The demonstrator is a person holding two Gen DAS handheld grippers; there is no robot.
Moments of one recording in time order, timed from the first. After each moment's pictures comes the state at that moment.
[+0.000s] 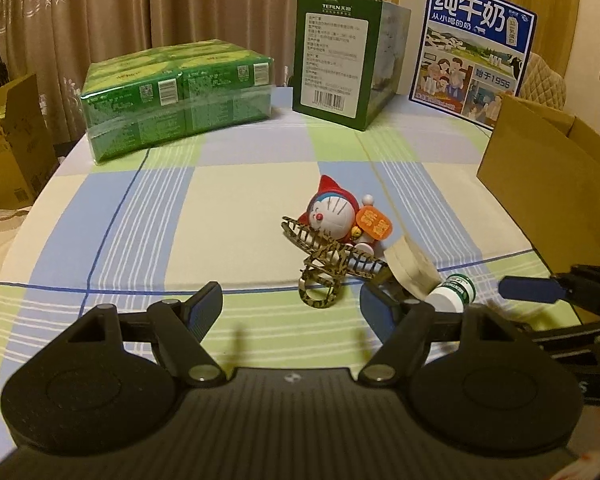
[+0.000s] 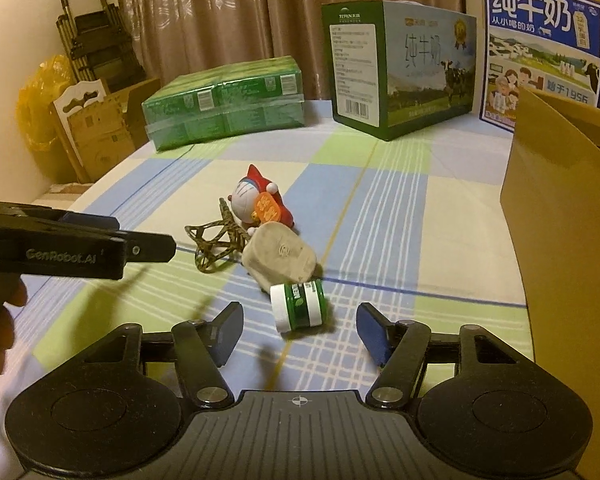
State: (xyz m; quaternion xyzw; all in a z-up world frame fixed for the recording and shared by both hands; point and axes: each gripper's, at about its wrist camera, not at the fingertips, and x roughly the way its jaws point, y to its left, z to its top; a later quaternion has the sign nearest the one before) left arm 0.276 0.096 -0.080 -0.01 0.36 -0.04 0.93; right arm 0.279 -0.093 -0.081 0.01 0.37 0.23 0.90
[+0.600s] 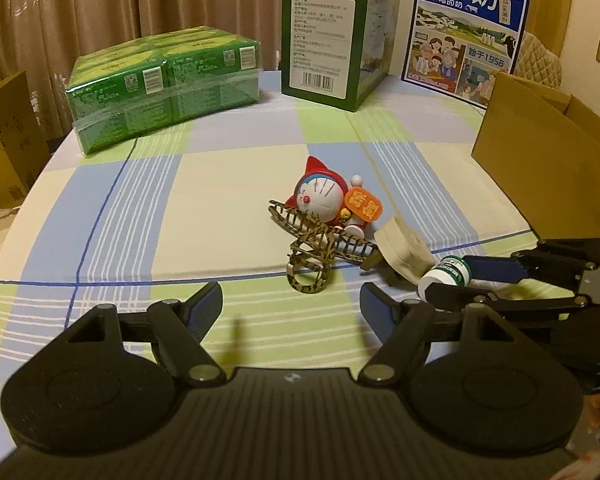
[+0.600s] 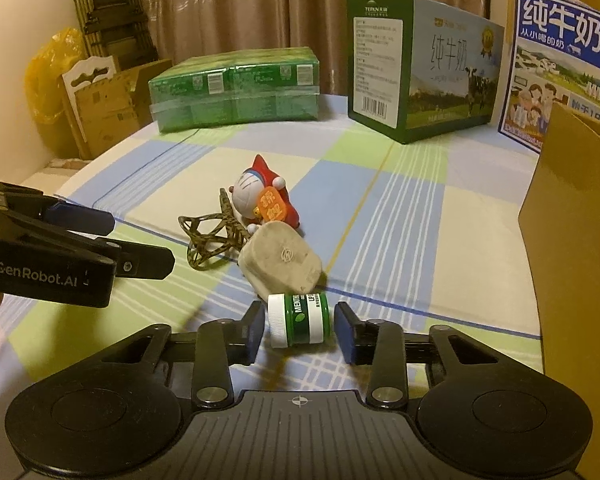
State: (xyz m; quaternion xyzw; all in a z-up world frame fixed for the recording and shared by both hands) left arm 0.278 0.088 -0.085 0.00 0.38 -0.05 0.92; right arm 0.294 -0.079 -0.093 -0.04 0.37 0.24 0.90
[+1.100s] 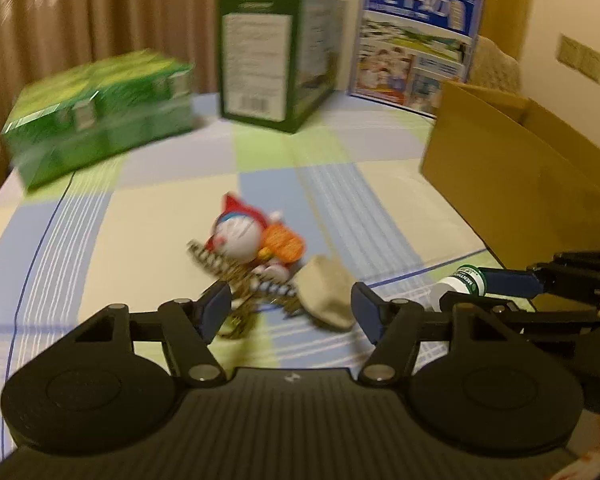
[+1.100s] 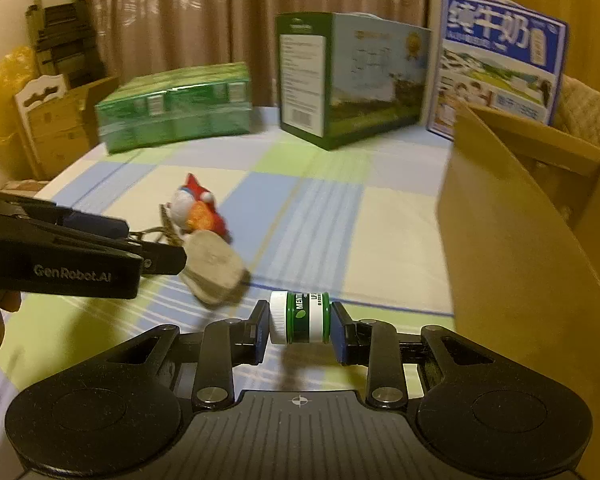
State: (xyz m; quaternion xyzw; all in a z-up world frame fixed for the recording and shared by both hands) left arm 0.296 0.041 -0.082 0.02 0.35 -0.11 0.93; right arm 0.278 -0.118 -0.069 -0.03 0.37 0.16 0.92
